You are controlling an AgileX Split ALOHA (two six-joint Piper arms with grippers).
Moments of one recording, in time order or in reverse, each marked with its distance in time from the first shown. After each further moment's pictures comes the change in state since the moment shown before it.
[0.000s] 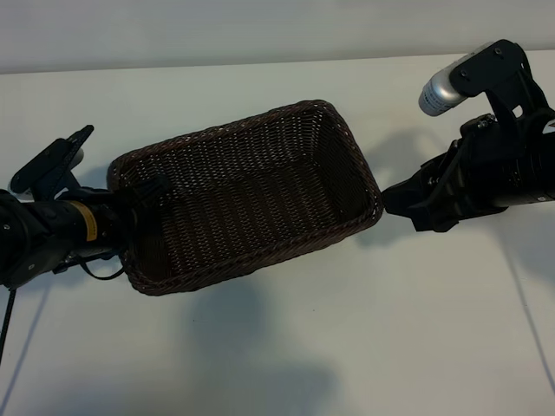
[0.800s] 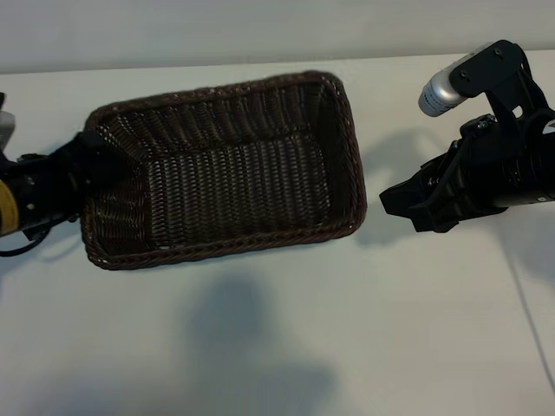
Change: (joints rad) left arm 0.430 -0.033 0.007 0.829 -0.604 -0.624; right arm 0.000 0.000 0.000 0.000 0.002 0.000
